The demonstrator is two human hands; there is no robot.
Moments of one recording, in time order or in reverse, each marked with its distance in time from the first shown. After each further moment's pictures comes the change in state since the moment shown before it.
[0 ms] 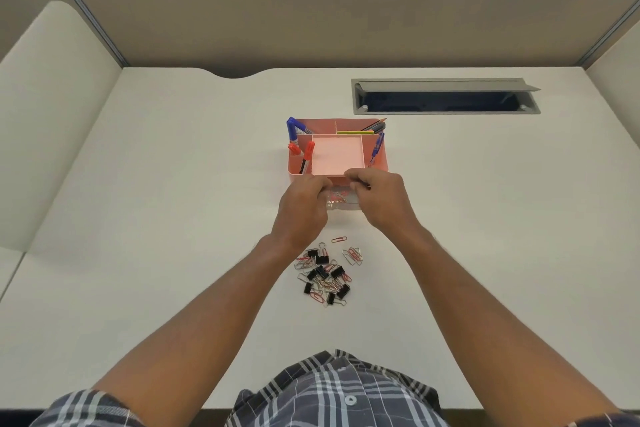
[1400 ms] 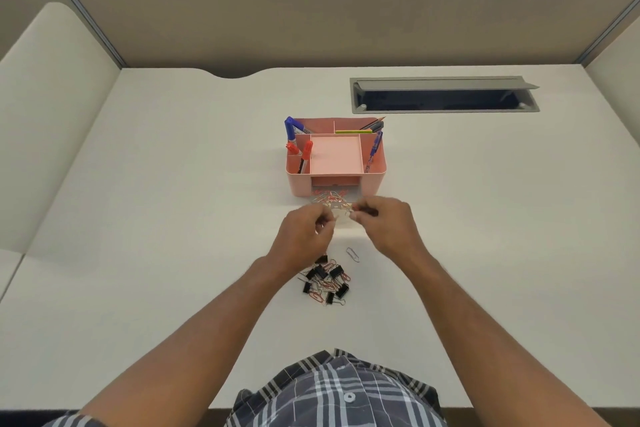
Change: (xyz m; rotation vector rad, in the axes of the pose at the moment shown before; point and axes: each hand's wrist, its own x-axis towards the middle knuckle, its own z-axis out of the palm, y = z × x) left_hand -0.038 -0.005 0.006 -0.145 -0.224 -0.153; right_hand -0.035 0.025 0.006 0.086 -0.069 0.247
